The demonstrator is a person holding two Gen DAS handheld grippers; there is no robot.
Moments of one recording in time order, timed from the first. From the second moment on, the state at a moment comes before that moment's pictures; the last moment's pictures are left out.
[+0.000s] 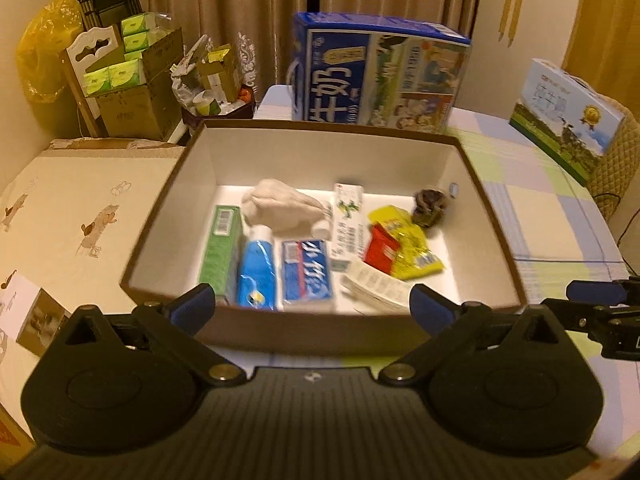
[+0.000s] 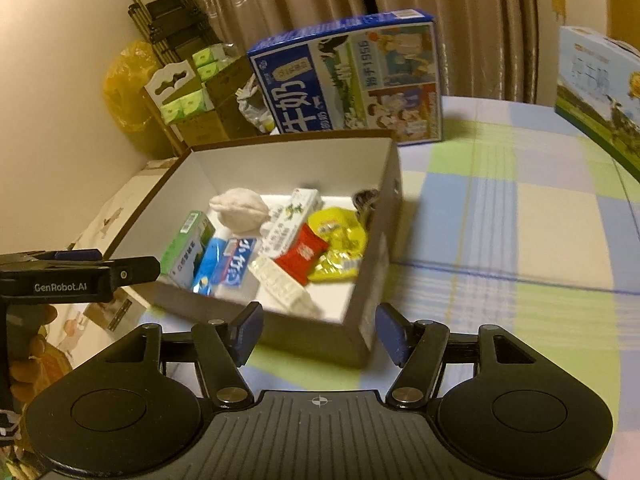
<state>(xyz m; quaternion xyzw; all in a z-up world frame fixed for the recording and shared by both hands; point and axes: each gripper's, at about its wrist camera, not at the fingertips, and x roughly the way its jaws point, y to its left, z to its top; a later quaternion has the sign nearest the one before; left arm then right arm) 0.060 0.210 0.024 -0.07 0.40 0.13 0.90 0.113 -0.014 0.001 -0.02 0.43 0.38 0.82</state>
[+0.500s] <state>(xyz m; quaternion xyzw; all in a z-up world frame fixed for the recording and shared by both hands) 0.005 0.100 0.018 -0.08 0.43 0.09 0.90 0.073 -0.121 0.007 -0.03 0.44 0.35 0.83</state>
